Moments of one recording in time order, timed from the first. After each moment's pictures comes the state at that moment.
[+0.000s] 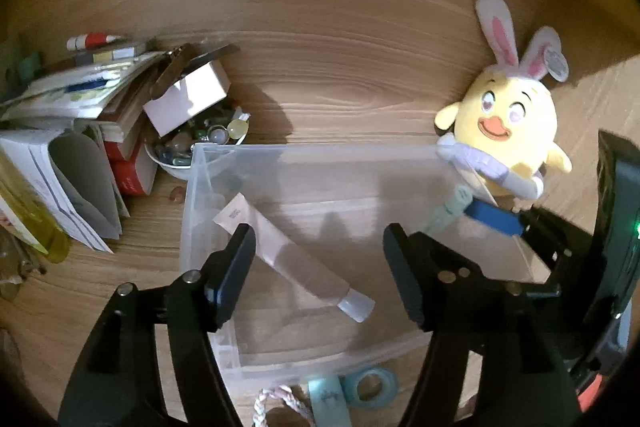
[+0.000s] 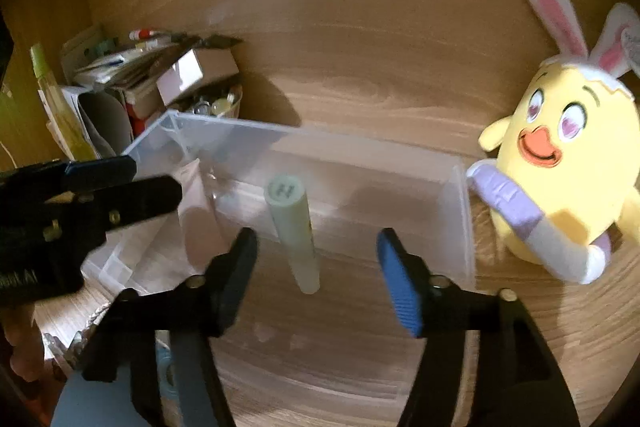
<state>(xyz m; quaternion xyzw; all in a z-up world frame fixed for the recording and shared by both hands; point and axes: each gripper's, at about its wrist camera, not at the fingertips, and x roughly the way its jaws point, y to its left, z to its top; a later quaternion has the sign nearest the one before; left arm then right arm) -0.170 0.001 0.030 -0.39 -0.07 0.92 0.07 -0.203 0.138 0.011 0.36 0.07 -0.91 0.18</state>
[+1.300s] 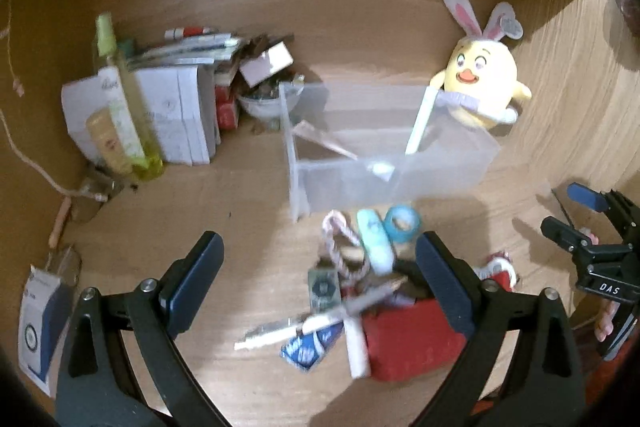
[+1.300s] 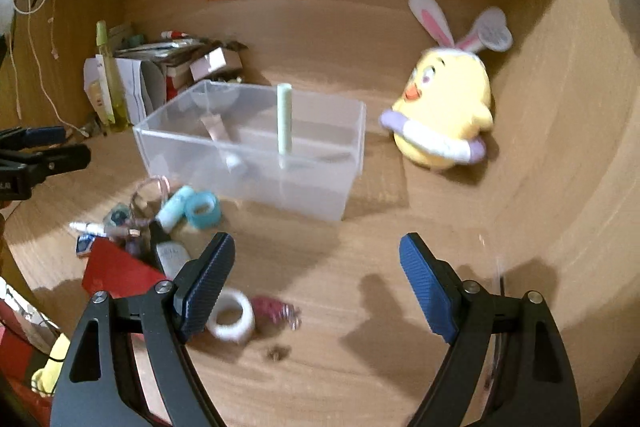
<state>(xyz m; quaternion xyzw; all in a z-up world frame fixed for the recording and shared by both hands) 0.001 -0.033 0.030 -0.36 -0.02 0.93 0.03 -0.018 0.201 0.022 0.32 0.09 -0.94 0.12</state>
